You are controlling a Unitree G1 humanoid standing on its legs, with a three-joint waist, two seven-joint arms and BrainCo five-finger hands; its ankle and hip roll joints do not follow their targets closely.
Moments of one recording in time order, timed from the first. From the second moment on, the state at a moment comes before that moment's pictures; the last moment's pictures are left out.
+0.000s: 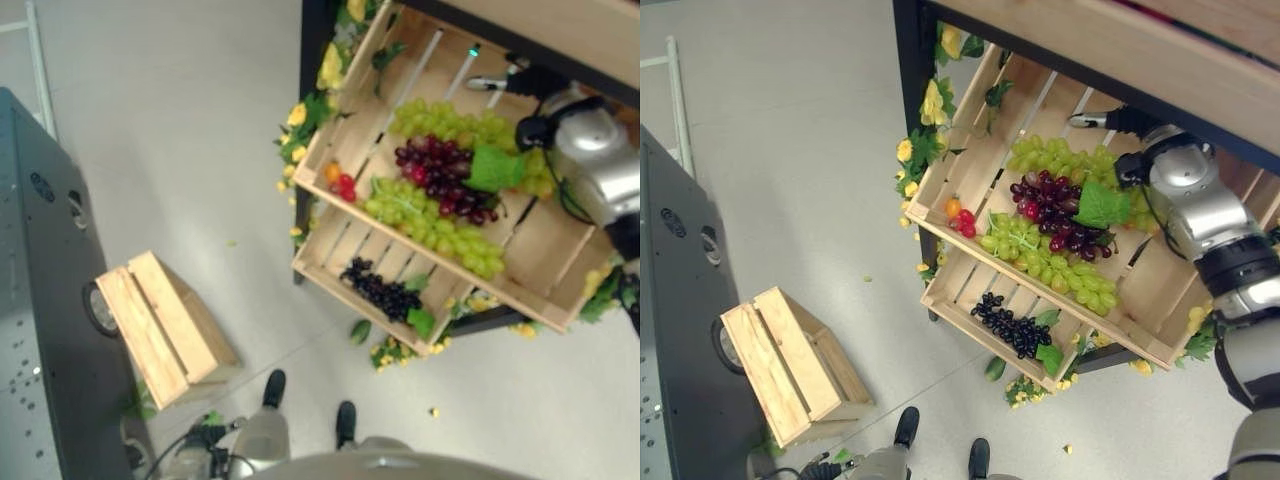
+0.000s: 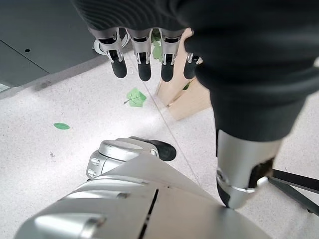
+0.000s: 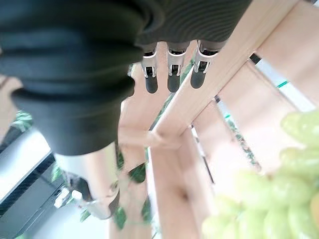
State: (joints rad) left arm 0.01 0.25 -0.15 1.20 -0.29 -0.02 0.18; right arm -0.95 -0.99 0.48 0.33 0.58 -0.04 -0.12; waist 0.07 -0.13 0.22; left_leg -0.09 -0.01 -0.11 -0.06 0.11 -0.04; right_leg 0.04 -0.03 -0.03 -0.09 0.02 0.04
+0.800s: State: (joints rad) left arm 0.04 0.24 -0.12 1.16 -0.21 -0.01 0.20; right arm -0.44 -0.86 0.17 -0.05 0.51 -0.08 -0.10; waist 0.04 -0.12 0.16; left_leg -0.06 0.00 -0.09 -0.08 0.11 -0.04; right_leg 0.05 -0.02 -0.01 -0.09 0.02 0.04
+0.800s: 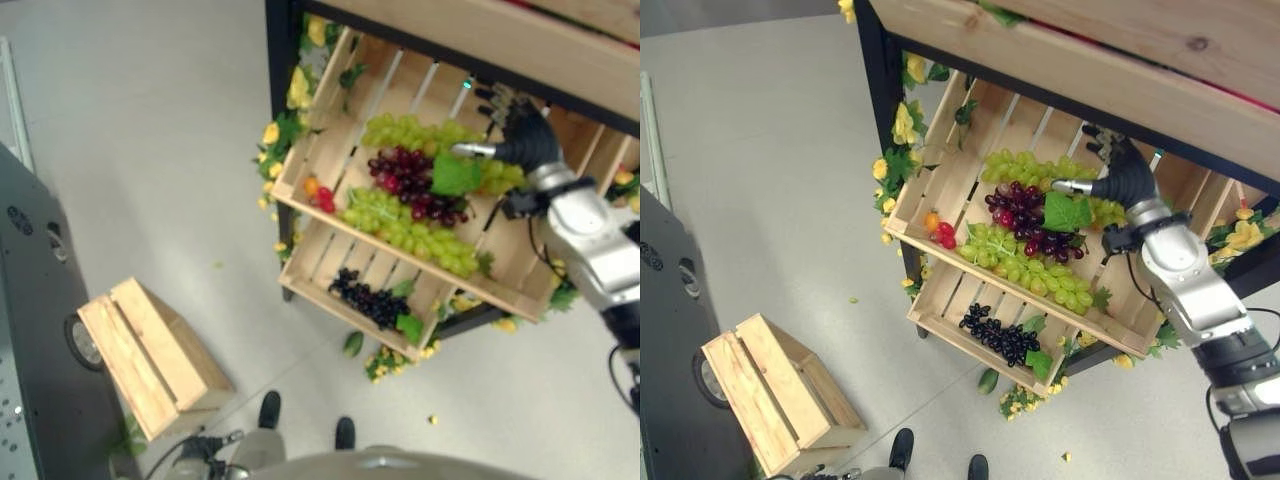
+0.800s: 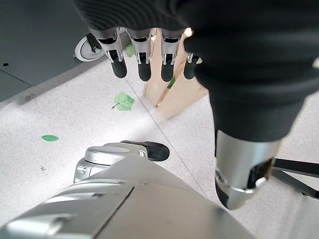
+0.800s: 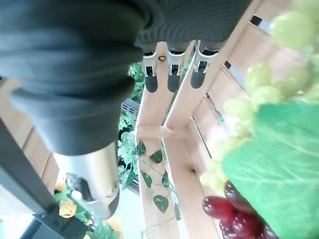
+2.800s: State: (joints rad) left arm 0.02 0.19 -0.09 1.21 -0.05 -0.04 0.26; right arm 0.33 -0.47 0.08 -0.25 0.26 -0.25 0.01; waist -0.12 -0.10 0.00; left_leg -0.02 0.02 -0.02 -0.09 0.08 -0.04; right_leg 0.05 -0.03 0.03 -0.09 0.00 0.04
